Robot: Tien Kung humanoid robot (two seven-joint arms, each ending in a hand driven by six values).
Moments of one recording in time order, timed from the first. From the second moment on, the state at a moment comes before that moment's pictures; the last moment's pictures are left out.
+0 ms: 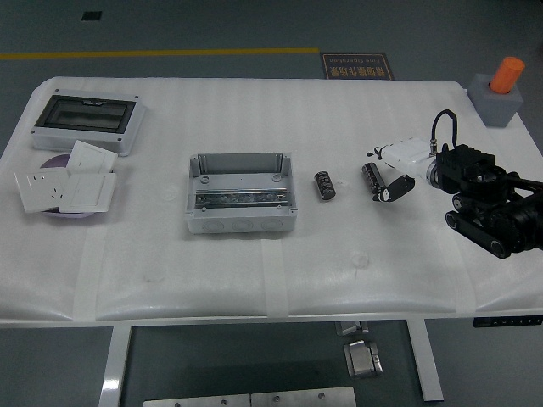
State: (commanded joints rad) left arm -0.02 0.18 -0.92 -0.18 1.16 -0.14 0.26; right arm 0.98 -0.39 0.09 0.69 -1.70 -0.06 0.01
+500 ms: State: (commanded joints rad) left arm -0.03 0.18 -0.90 -0.18 1.14 -0.14 0.25; right arm 0.95 -0.39 0.11 0.69 -1.72 -0.05 0.03
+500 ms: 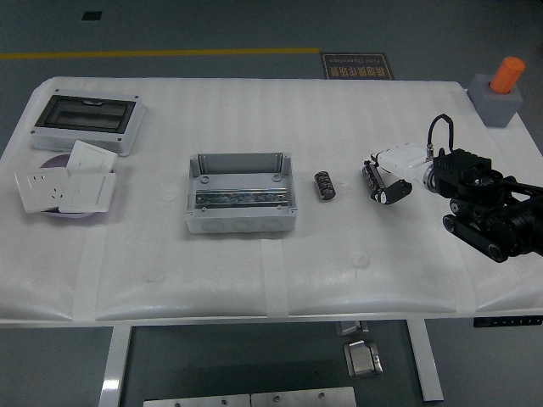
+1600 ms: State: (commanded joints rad) left arm -0.02 0.17 -0.97 -0.18 1.18 -0.13 0.25; right arm 0.89 -0.42 0.38 1.10 -1.69 -0.26 -0.04
